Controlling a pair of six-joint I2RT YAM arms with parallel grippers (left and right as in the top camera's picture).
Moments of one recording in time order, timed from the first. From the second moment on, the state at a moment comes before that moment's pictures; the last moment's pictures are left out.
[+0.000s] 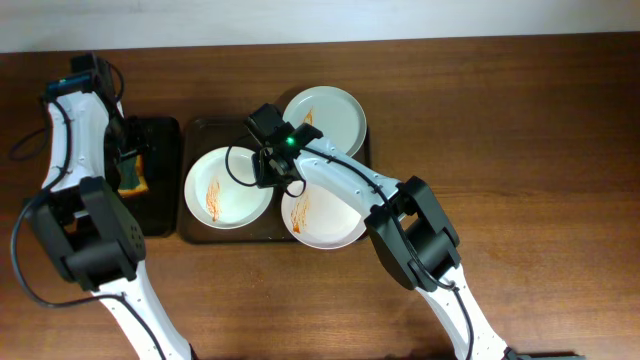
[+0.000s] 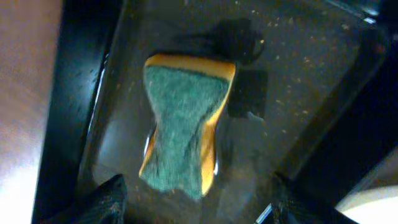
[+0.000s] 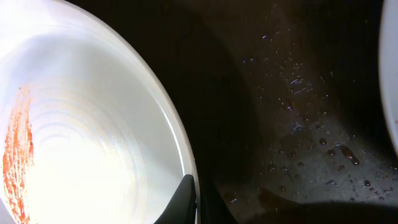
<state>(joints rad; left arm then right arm) 0.27 2.25 1.97 -1.19 -0.16 -0.11 0.70 2.42 1.97 -0.72 -0.11 0.52</state>
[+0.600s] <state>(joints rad) 0.32 2.35 1.97 -1.11 -0.09 0.01 0.70 2.42 1.97 -0.72 -0.11 0.51</state>
